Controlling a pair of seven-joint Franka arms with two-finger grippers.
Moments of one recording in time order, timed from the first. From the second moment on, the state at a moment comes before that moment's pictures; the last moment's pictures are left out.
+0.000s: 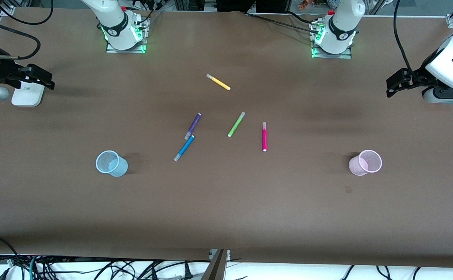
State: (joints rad) left arm 0.00 -0.02 -0.08 -1.61 0.03 1.56 -0.06; right arm 0.03 0.00 -0.01 -1.62 -0.01 1.50 0.03
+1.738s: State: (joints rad) left arm -0.01 0.04 -0.21 -1.65 0.01 1.38 -0.03; right arm 0.35 0.44 0.00 -1.62 0.01 2.02 0.56
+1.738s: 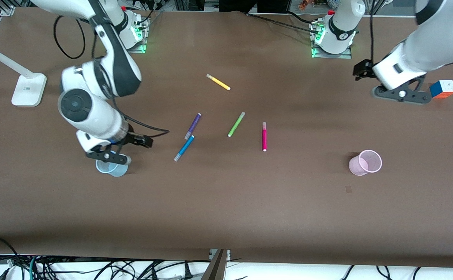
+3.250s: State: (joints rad) left arm -0.06 0.28 -0.40 -2.10 0.01 2.32 -0.21; right arm 0.51 0.74 0.00 -1.62 0.05 2.35 0.87
